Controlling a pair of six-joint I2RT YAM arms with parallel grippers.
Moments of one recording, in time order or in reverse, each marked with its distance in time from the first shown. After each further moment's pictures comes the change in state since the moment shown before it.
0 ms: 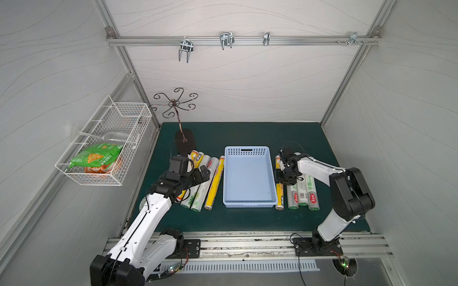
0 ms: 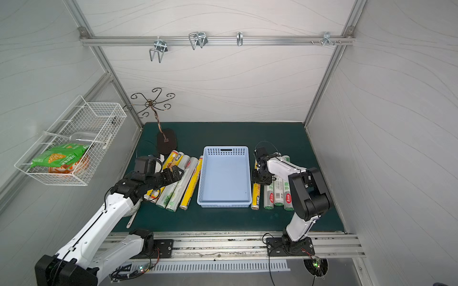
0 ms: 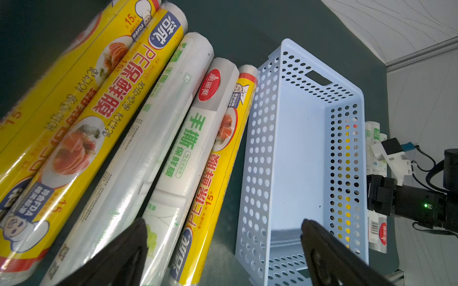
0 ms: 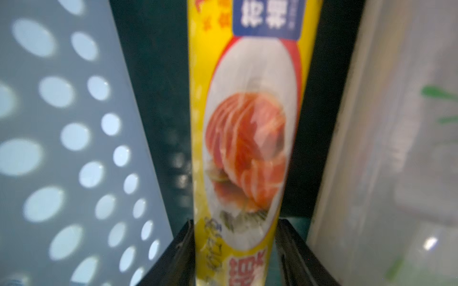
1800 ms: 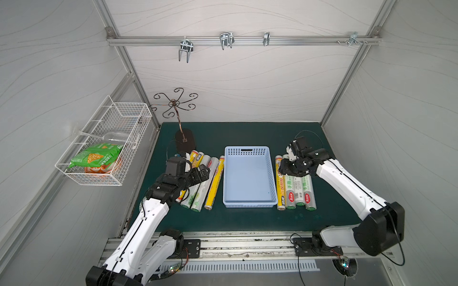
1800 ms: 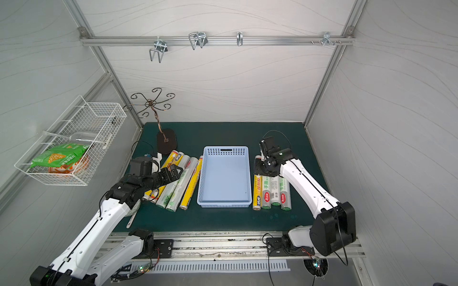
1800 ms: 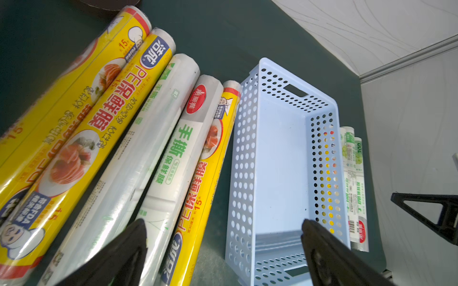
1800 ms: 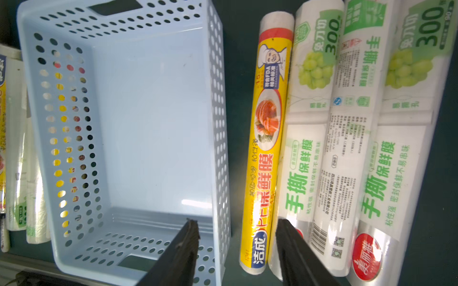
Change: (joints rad) left arm 0.000 -0.069 0.000 0.009 -0.005 0.004; right arm 0.036 -0.346 0.143 -0.240 0.024 0.027
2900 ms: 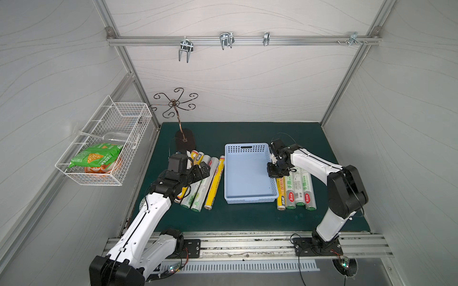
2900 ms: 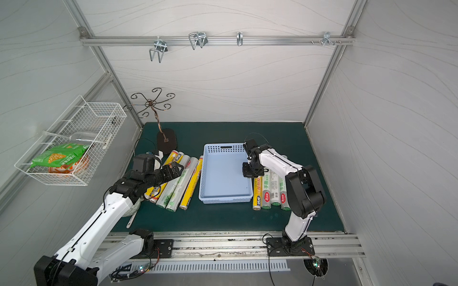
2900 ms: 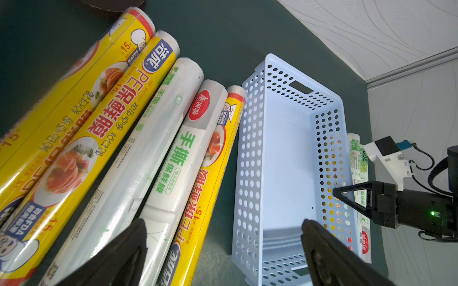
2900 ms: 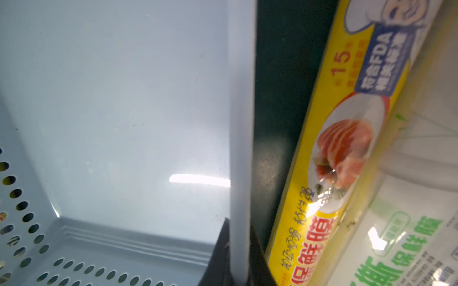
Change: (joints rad) left arm 0.000 0.066 0.015 0.040 0.001 -0.028; right arm 0.090 0.377 0.077 0.060 -0.048 -0.010
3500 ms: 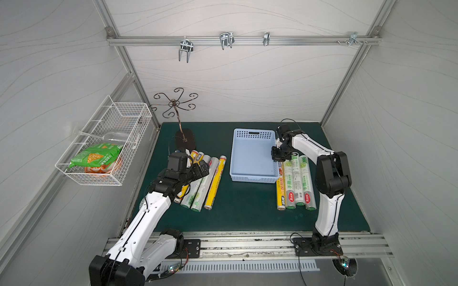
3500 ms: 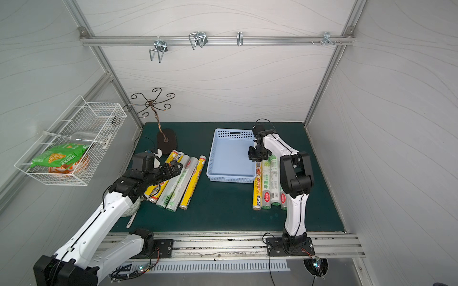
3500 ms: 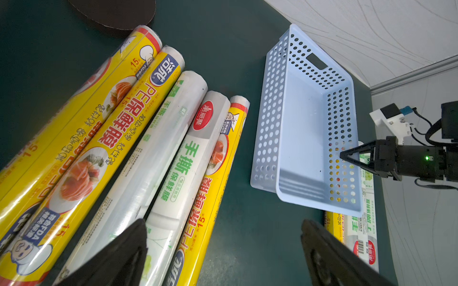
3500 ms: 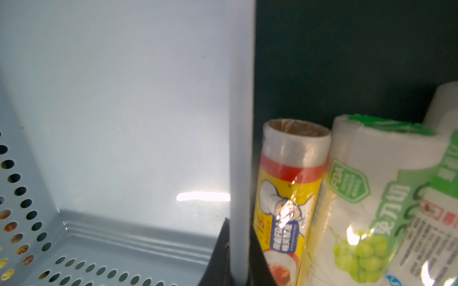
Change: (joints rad) left arm 0.000 0.013 0.030 0.000 -0.039 0.005; right arm -0.180 0.274 0.349 -0.051 -0.024 -0.090
